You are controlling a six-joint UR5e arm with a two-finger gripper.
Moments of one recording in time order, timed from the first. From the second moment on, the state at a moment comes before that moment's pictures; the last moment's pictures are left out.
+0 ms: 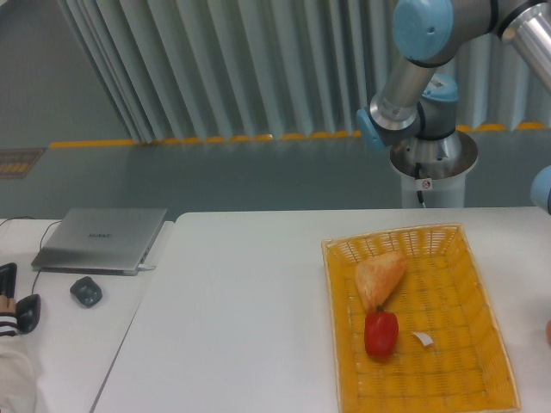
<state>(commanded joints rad) 2.68 -2.09 -1.46 -0.89 1.52 1.12</state>
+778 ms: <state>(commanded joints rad) 2.51 -1.88 -1.57 -0.94 1.45 0.90</state>
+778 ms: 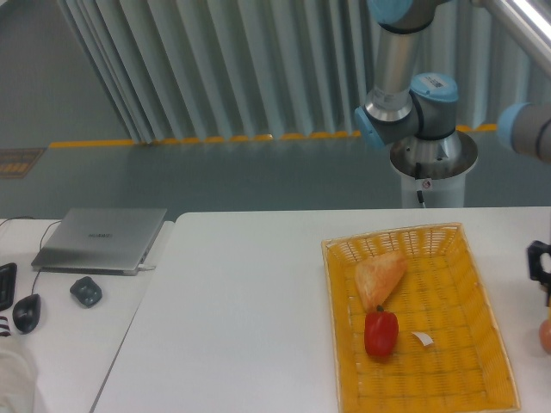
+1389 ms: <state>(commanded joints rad) 2.38 -1.96 -1.56 -0.91 1.50 0.79</state>
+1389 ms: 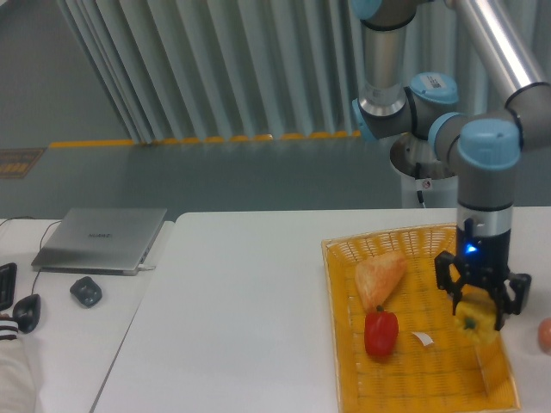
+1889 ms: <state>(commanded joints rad) 2.37 -2.02 -1.54 -0.90 1.51 0.80</state>
